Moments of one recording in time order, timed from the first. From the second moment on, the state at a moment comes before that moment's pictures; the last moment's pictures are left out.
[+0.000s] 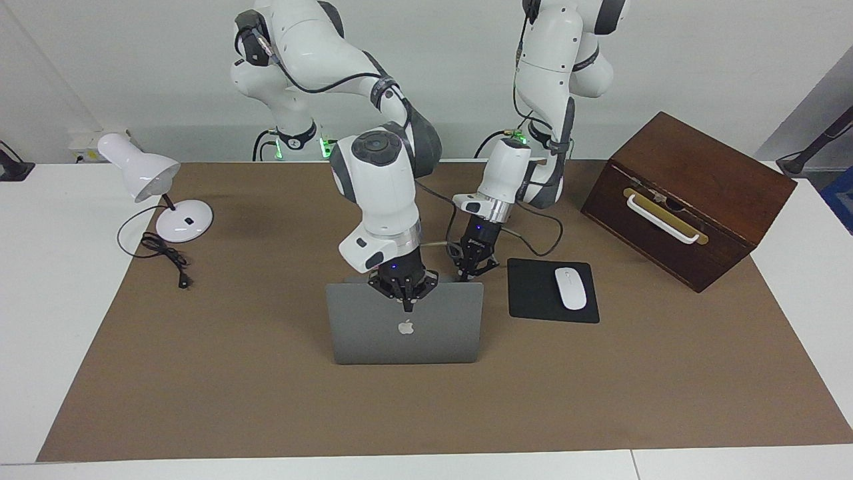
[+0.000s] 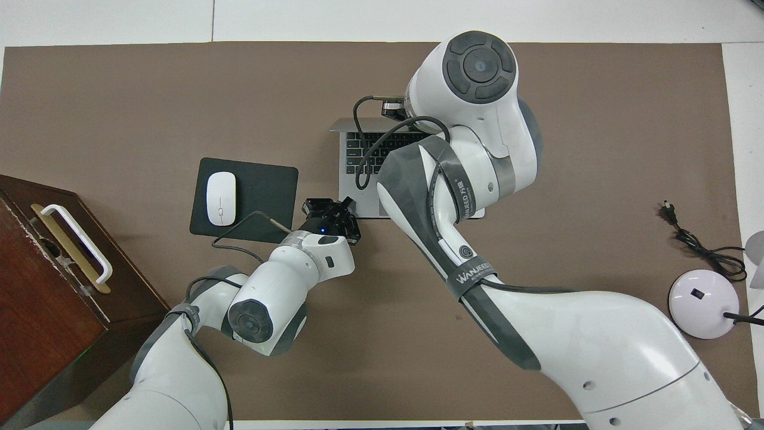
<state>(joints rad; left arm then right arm) -0.65 0.36 0.04 -2.38 -0.04 3.49 0.16 0.54 0.59 -0.14 -1.26 0.10 2.06 0.54</state>
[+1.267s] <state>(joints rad) -0.65 0.36 0.04 -2.38 -0.04 3.49 0.21 0.53 0.66 -0.13 -1.28 0.21 1.96 0.46</state>
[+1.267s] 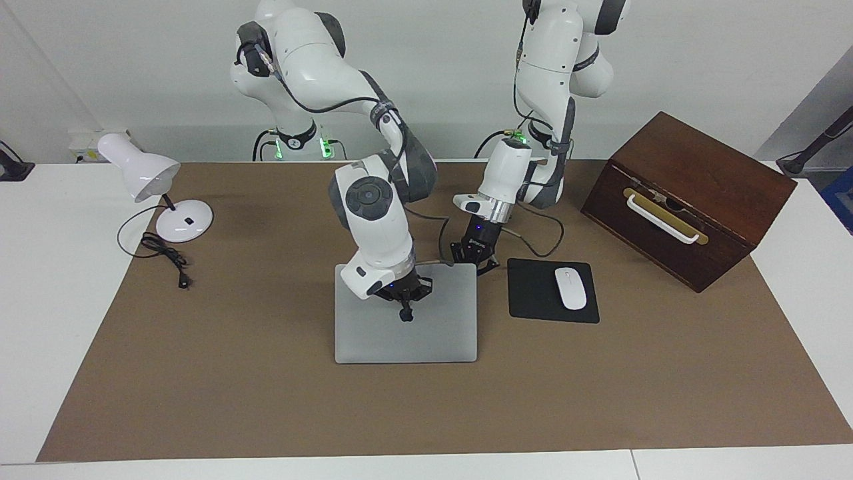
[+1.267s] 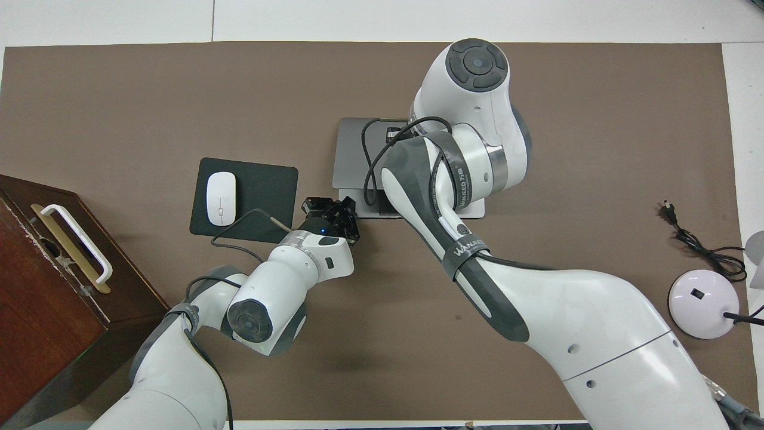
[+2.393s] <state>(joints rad) -0.65 0.36 0.04 -2.38 -0.04 3.49 0.21 0.52 0.67 -0.13 -1.29 0.24 1.90 0.44</state>
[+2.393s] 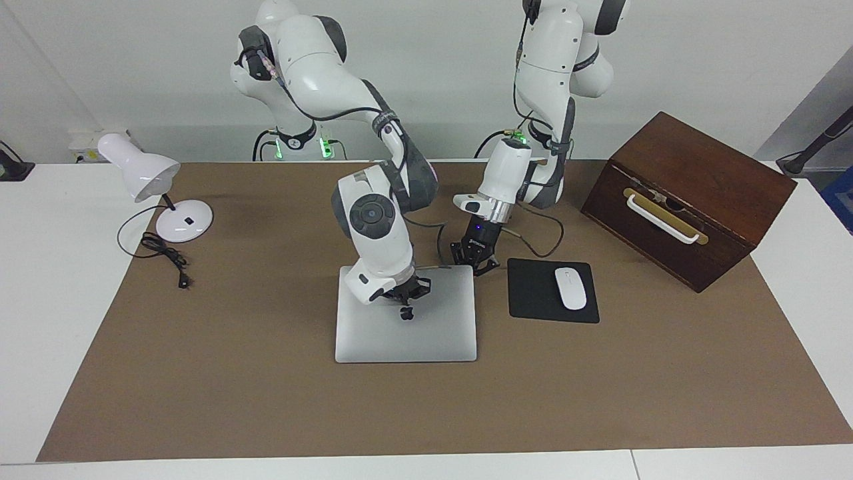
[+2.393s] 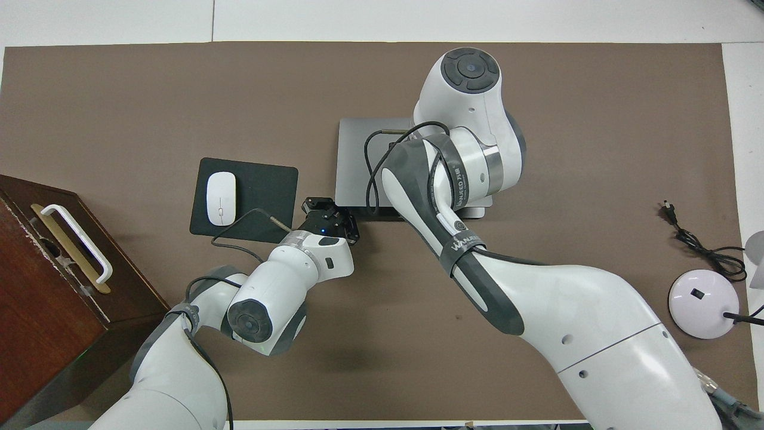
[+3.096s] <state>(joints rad) -0.65 0.36 0.04 -2.38 -0.04 3.50 0.22 0.47 0.57 -0.14 -1.27 0.24 1.75 0.39</state>
